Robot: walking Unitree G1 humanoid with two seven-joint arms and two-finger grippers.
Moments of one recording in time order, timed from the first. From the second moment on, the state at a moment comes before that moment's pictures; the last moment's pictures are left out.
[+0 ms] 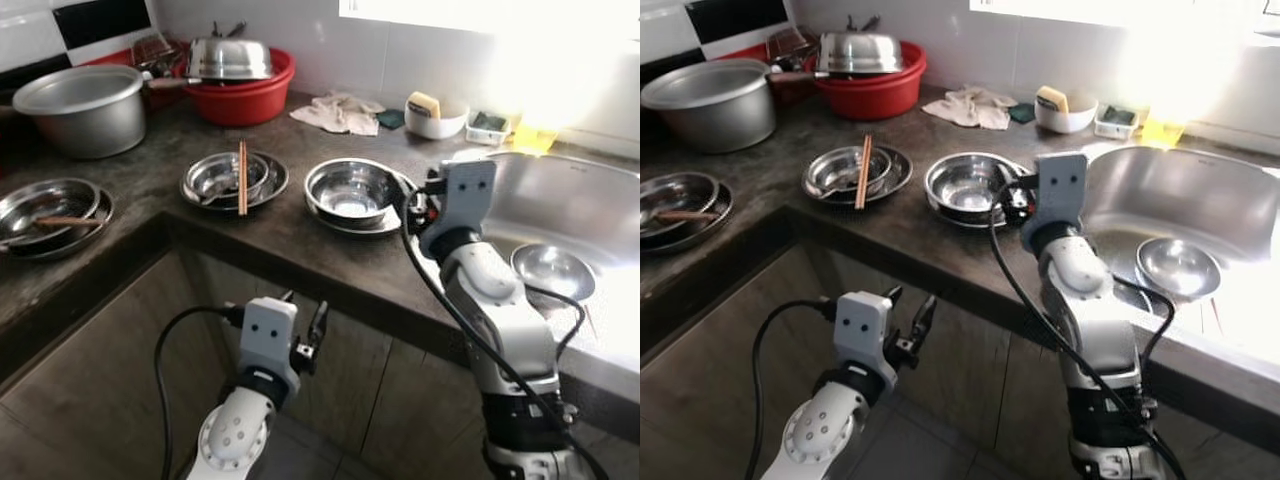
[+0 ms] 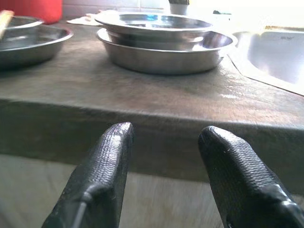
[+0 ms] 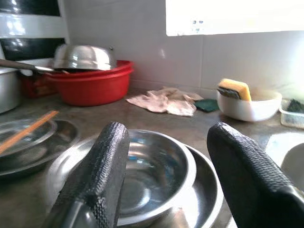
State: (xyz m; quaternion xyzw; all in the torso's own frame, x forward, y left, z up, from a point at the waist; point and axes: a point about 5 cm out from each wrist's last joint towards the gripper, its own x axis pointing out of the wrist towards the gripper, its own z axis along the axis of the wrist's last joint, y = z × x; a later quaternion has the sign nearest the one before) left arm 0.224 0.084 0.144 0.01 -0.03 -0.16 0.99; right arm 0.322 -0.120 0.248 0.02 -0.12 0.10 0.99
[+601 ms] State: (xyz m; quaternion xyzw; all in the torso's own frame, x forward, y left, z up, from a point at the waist) left arm 0.224 0.086 0.144 0.01 -0.03 -0.16 0.99; right arm 0.341 -0.123 0.245 0.06 -0.06 0.10 0.99
